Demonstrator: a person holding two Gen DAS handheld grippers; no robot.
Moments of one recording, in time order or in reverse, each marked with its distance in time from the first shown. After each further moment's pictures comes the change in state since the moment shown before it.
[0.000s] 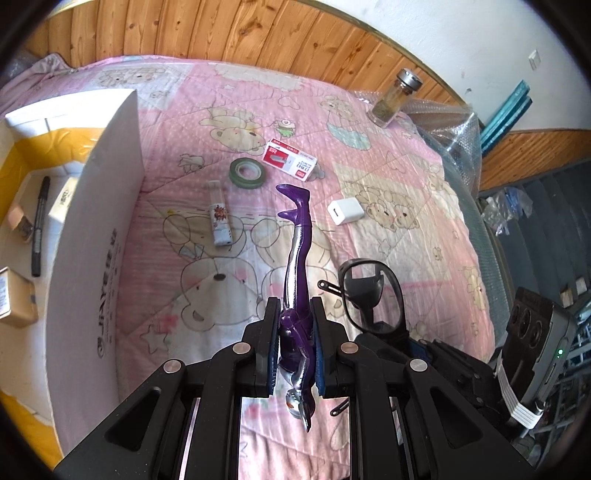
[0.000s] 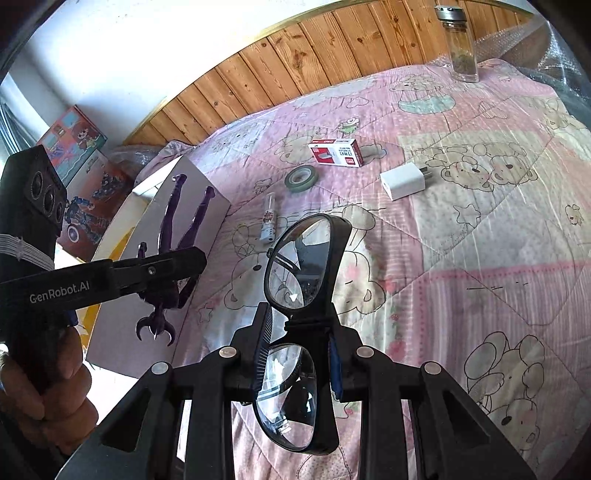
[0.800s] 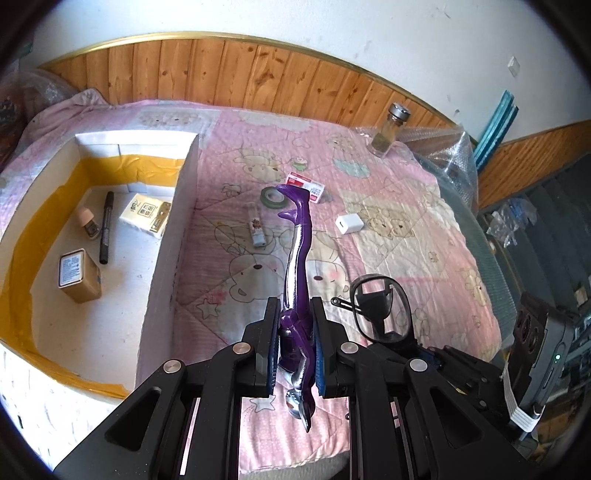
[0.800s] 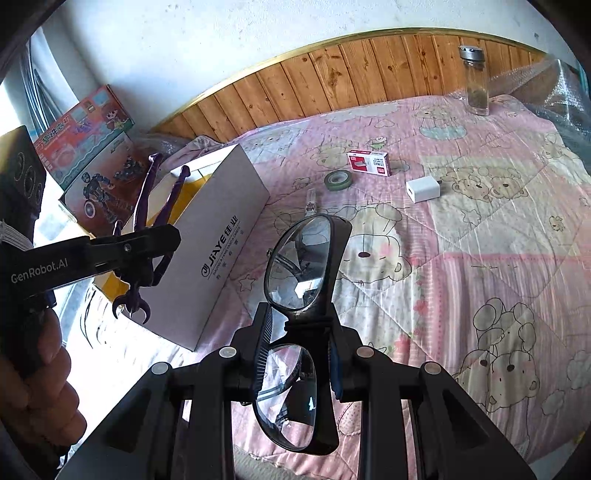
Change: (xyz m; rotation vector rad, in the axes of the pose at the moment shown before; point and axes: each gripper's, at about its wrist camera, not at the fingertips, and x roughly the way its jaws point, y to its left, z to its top) left arm -0.086 0.003 -0.055 0.045 -0.165 0.066; right arm -0.048 0.056 -0.047 -0.106 -0.061 -0.016
